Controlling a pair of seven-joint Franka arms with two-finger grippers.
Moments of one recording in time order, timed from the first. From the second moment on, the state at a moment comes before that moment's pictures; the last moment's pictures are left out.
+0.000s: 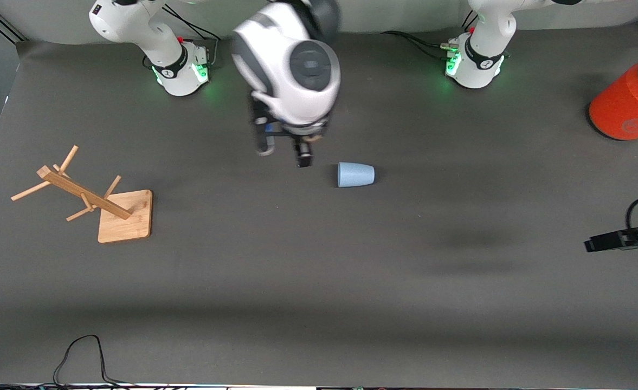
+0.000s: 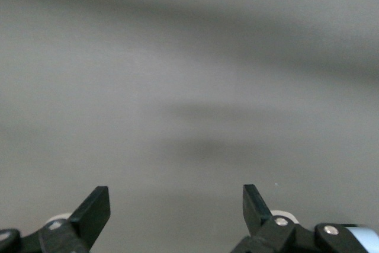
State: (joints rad) left arm 0.06 0.54 -0.01 -1.06 -0.08 1.57 -0.09; right arm 0.90 0.54 -0.31 -1.06 0.18 1.28 1.94
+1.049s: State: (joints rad) left arm -0.68 0.65 -0.03 -1.08 0.13 1.57 -0.72; right arm 0.18 0.07 -0.13 -1.53 0.05 1.43 0.57
